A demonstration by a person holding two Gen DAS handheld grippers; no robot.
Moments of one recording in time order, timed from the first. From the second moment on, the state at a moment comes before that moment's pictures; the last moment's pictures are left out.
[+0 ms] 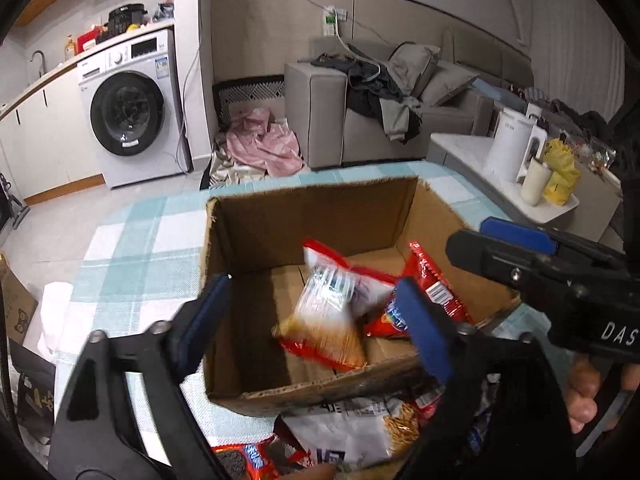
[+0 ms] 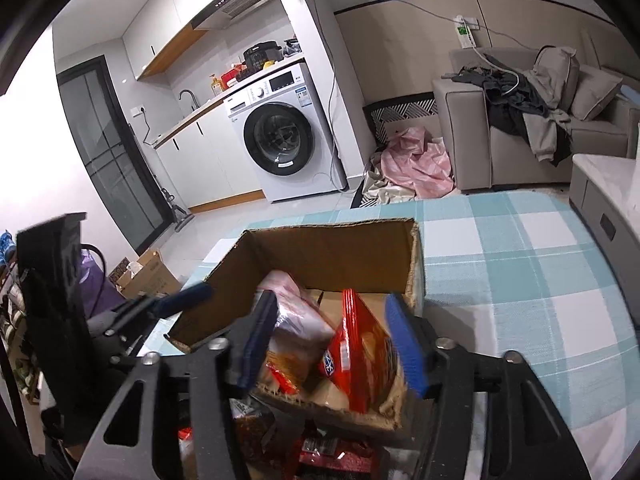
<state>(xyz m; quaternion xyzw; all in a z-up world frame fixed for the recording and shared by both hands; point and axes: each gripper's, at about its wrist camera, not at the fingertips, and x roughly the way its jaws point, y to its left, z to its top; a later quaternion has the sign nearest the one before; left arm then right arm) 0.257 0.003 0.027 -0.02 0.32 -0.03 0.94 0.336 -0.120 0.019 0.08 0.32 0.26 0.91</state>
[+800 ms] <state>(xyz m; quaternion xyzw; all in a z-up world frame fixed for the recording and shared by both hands) 0.124 0.024 0.064 -0.02 0.31 -0.02 0.95 0.257 -0.157 0.032 0.03 0.33 0.26 0.91</state>
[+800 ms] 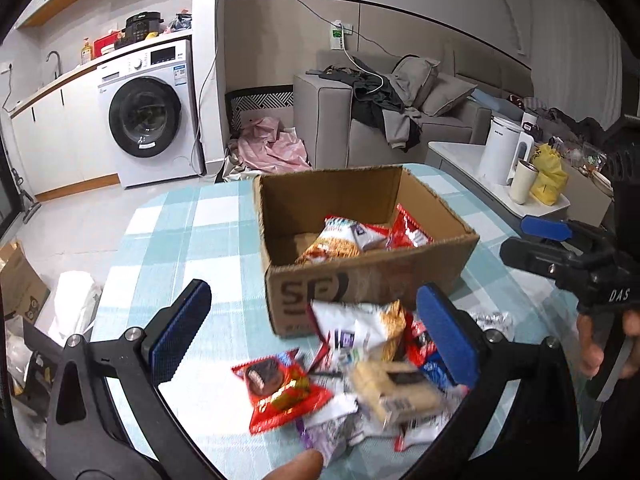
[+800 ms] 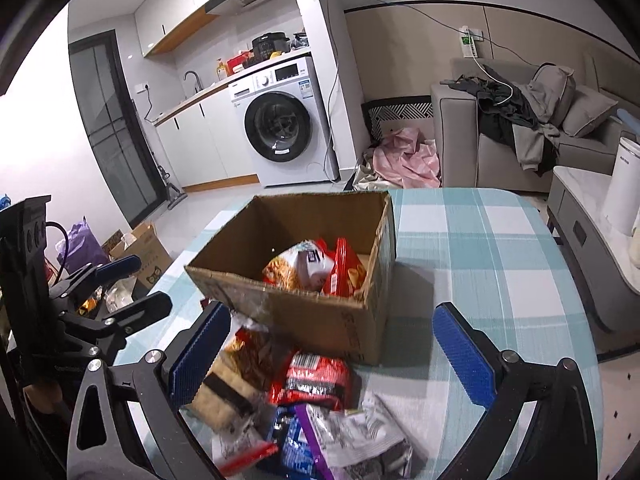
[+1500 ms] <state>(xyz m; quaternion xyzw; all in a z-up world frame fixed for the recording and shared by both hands) 0.094 0.048 0.013 -0.04 0.36 0.00 0.93 0.231 -0.176 -0.014 0.03 0.38 0.24 0.89</state>
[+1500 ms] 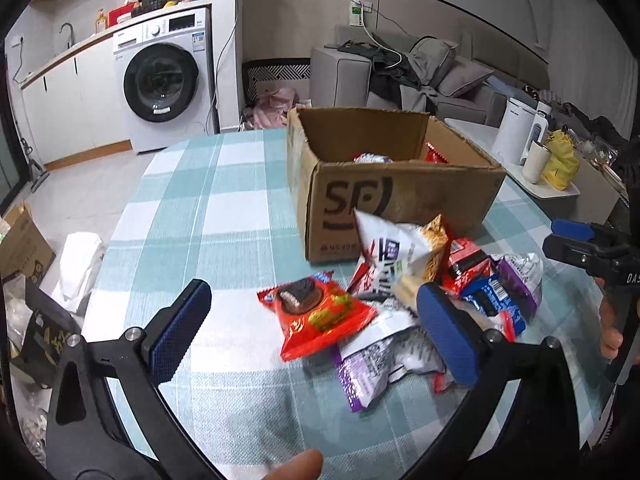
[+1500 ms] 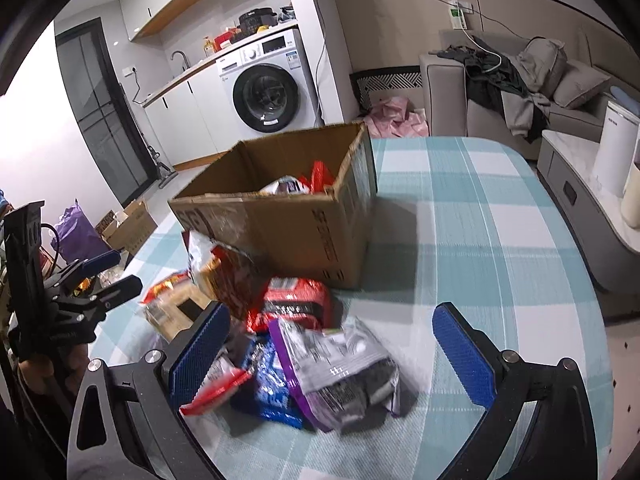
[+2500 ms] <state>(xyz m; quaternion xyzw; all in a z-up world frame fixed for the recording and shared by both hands) 0.127 0.083 -0.028 -0.10 0.41 0.03 0.91 0.231 -0.190 -0.070 0.02 0.44 0.24 0.87</state>
